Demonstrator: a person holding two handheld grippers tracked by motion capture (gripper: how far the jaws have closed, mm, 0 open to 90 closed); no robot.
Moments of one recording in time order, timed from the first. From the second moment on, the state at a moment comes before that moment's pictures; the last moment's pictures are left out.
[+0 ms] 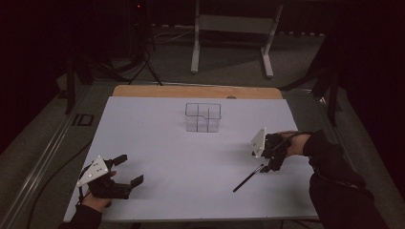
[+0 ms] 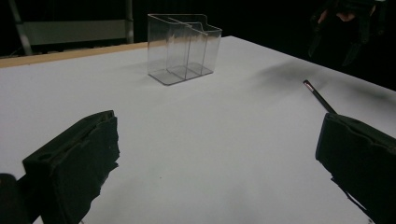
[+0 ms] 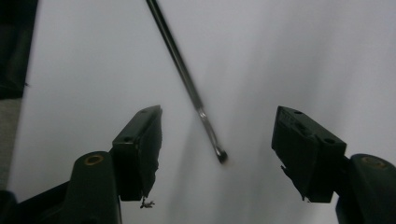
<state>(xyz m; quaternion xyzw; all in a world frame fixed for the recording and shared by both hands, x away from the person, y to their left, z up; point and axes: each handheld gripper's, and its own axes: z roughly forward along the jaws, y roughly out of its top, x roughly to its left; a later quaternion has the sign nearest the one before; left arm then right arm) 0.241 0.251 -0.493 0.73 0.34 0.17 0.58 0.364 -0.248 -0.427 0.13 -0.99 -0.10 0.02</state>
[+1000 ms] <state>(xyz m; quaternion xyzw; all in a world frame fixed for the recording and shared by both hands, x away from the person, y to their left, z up) 0.241 0.252 -0.494 0.73 0.34 0.16 0.58 0.362 -0.232 -0.472 0.24 -0.97 -0.05 0.03</state>
